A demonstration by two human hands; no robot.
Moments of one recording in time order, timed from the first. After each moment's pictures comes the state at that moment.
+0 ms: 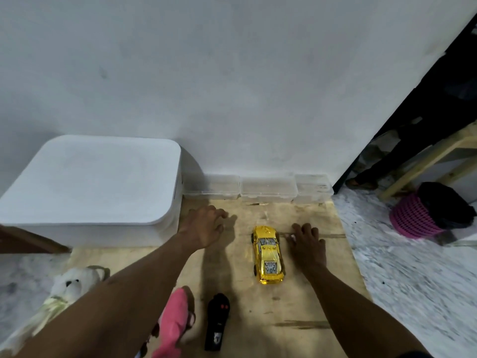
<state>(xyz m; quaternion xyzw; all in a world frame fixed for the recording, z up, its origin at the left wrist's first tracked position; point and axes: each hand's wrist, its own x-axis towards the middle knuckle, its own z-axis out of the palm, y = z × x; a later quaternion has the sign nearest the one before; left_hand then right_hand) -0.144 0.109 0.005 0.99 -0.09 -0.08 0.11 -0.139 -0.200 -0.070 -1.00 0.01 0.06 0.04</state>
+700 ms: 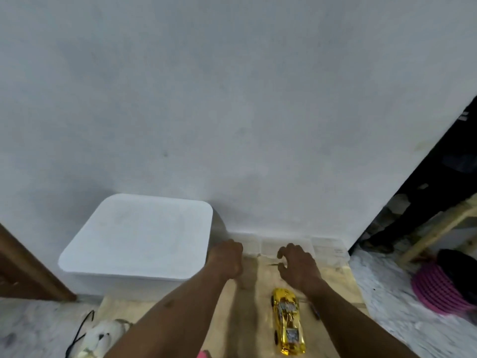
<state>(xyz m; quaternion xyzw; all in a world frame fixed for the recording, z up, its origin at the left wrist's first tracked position) -0.120 0.116 0.090 0.99 -0.04 -0.12 0.05 -0.088 -0.107 0.055 -0.98 -0.15 0.06 0.08</state>
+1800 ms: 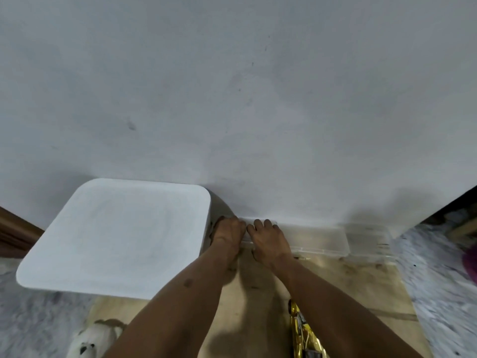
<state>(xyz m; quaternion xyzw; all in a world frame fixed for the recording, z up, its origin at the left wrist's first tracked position) -0.012 0.120 0.006 0.94 -0.07 -0.19 -0.25 -0.005 -0.005 -0.008 -0.94 -0.33 0.07 -0.05</state>
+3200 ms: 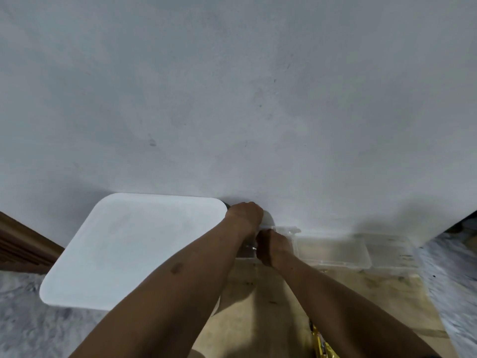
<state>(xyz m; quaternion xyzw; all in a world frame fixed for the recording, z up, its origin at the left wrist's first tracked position) 0.039 0.137 0.077 0.96 -0.03 -0.26 -0.05 0.025 0.039 -0.037 -0.96 -0.17 0.18 0.09</state>
